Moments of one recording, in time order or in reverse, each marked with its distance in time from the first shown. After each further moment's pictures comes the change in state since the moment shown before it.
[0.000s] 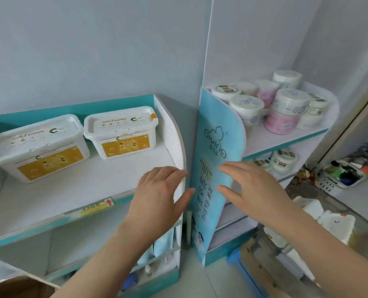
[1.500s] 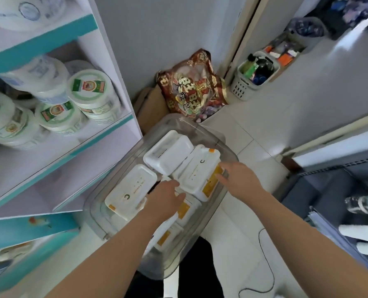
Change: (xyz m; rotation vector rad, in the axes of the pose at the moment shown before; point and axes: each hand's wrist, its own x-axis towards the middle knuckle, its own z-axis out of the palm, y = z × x) left_hand 0.117 0.402 0.538 -0.319 -1.060 -0.354; right_hand -0.212 0.633 0.103 0.133 -0.523 0.734
